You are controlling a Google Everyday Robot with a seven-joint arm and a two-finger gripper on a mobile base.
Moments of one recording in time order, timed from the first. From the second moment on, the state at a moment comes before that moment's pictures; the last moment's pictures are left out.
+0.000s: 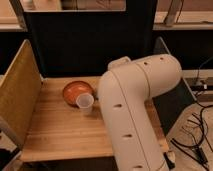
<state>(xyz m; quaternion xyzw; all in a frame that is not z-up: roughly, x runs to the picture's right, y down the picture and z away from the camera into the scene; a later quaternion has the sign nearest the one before) 0.129 0.057 0.933 -0.24 0.25 0.53 0.77</state>
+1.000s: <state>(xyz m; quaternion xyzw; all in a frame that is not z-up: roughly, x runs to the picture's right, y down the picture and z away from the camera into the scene) 0.103 0.108 0.934 -0.31 0.23 0.50 0.78</state>
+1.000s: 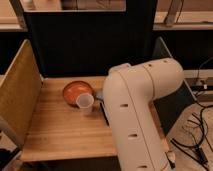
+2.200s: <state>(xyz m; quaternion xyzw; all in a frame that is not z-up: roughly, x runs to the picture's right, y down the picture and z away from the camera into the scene) 0.058 0.049 0.878 -0.28 0.16 0.48 0.82</state>
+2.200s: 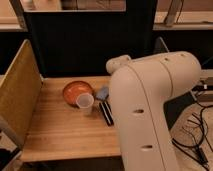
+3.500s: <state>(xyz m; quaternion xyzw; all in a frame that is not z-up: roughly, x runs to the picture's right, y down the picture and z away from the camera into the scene) -0.010 0.008 0.947 -0.31 0.15 0.45 0.82</state>
